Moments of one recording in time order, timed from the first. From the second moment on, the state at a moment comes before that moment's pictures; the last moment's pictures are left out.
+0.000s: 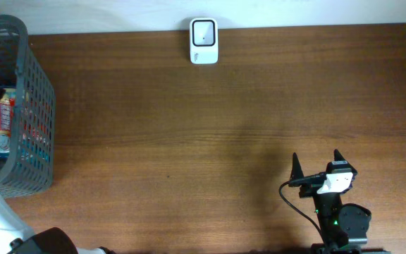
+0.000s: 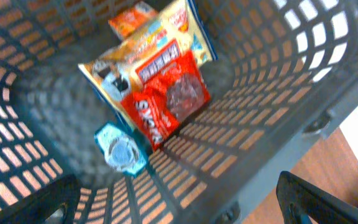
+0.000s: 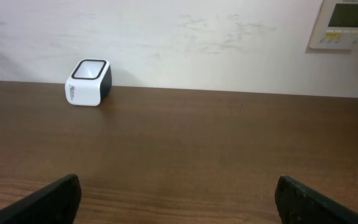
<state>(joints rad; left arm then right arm) 0.61 1.62 1.91 -1.24 0.00 -0.47 -0.02 0.01 0.01 -0.07 -0.07 -0.03</state>
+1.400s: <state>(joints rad) 0.64 1.97 1.91 -1.37 -0.02 -0.67 -0.02 0.01 0.01 -0.07 -0.07 -0.03</state>
